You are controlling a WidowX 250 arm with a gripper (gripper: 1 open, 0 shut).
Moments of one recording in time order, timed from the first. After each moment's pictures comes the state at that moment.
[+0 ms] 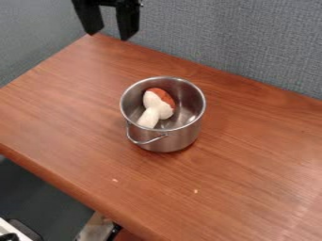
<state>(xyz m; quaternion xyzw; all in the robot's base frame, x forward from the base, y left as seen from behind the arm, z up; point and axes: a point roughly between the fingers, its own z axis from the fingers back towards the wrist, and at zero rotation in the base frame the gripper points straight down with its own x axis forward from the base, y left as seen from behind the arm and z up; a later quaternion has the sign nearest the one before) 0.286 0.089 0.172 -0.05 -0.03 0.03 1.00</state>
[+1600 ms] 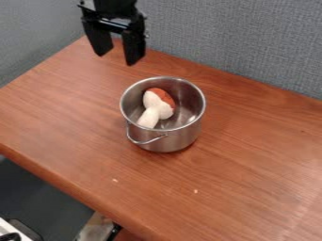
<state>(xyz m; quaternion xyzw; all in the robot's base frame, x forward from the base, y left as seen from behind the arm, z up) 0.289 0.086 0.146 -0.04 -0.05 -0.03 1.00</state>
